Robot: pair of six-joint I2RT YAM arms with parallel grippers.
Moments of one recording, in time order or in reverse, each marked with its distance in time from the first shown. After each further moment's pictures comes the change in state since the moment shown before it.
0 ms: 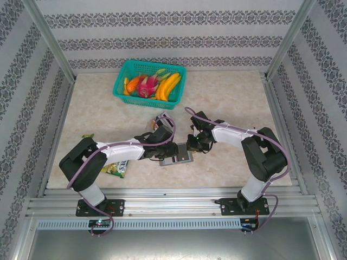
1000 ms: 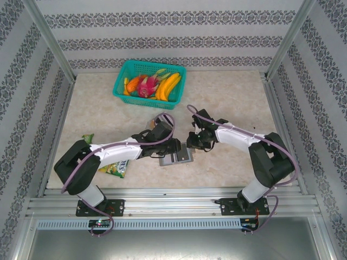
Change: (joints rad) left arm 0.000 -0.066 0.023 -0.003 -0.007 0.030; right arm 0.000 -0.098 0.003 -0.022 0.037 -0.001
